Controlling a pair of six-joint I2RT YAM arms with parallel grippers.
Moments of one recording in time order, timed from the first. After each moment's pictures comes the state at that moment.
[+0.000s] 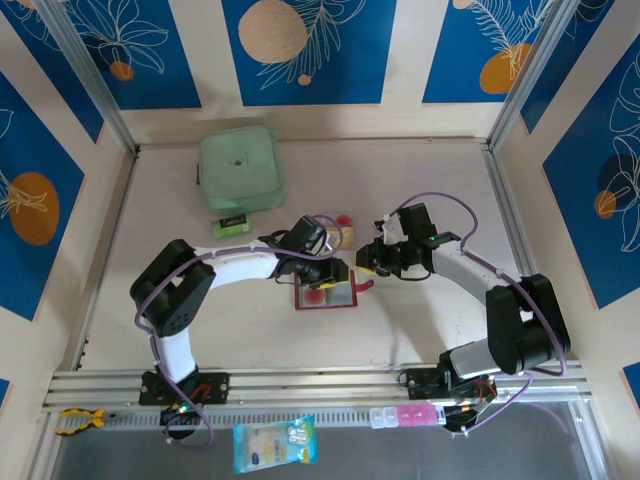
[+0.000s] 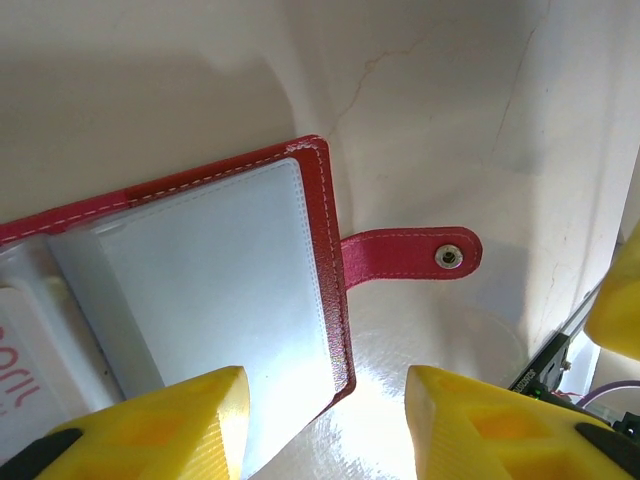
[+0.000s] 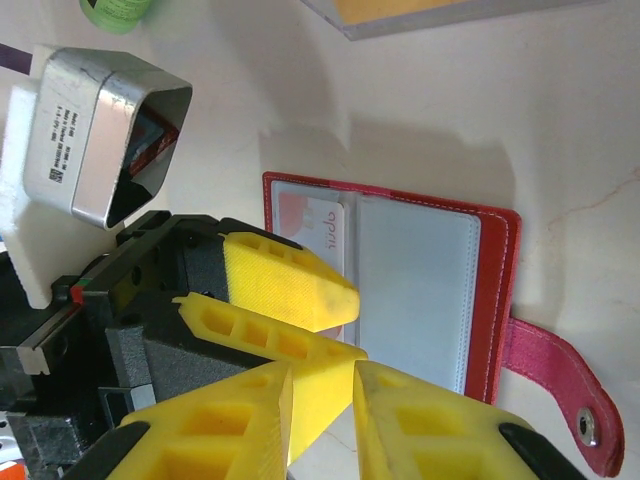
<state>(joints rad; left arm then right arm) -0.80 1.82 1.07 -0.21 0.47 -0.86 0.32 1.42 0.77 -0.39 -0.73 0.57</state>
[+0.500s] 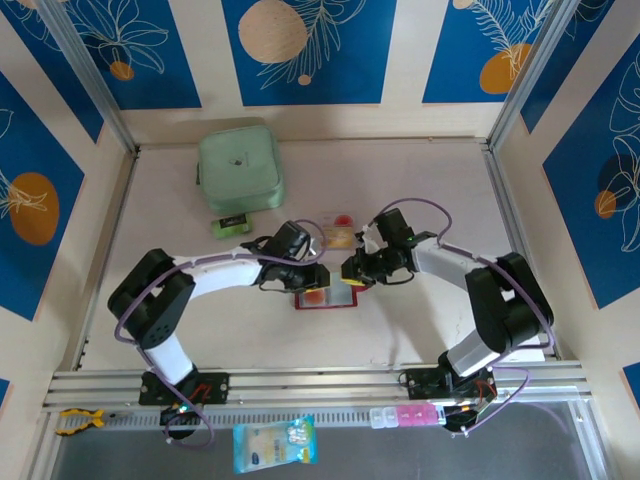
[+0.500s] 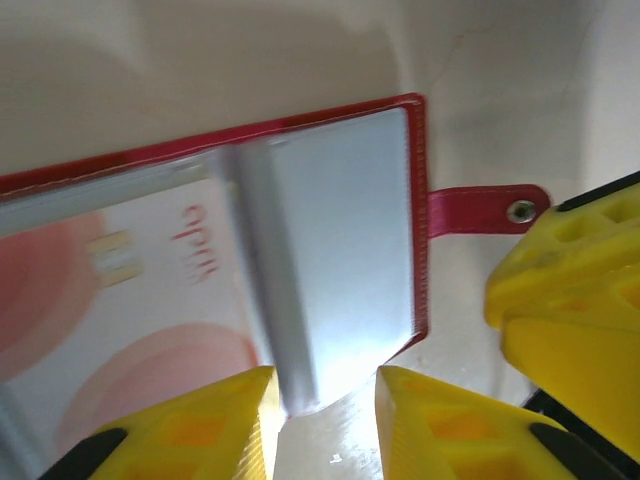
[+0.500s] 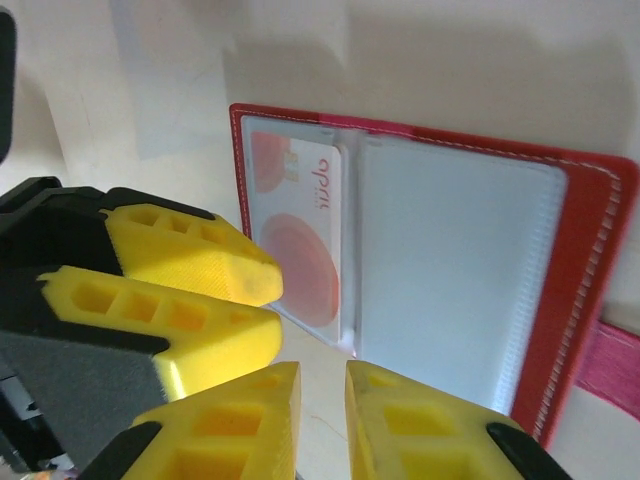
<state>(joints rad) -0.75 1.68 0.92 -0.23 0.43 -0.83 0.45 1.56 0.81 -0.39 -0.72 0.58</state>
